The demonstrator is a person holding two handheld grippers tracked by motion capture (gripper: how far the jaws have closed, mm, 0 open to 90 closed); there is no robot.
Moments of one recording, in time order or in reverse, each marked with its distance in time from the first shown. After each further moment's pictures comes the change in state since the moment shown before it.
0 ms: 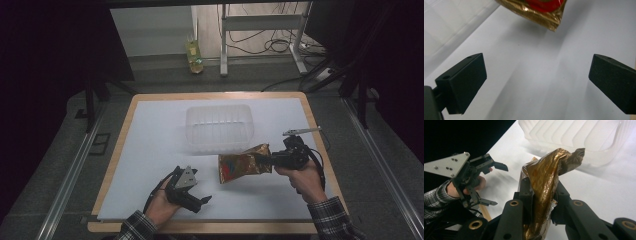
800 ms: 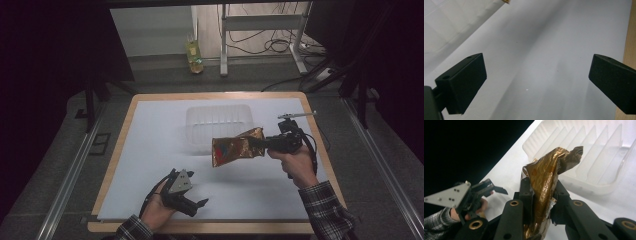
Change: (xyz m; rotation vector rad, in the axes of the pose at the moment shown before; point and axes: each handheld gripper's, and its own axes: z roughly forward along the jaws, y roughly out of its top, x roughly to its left) left arm -0.006 -0.007 -0.010 -0.032 0.003 0.007; right arm 0.008 0.043 0.008 -0.063 0.009 0.029
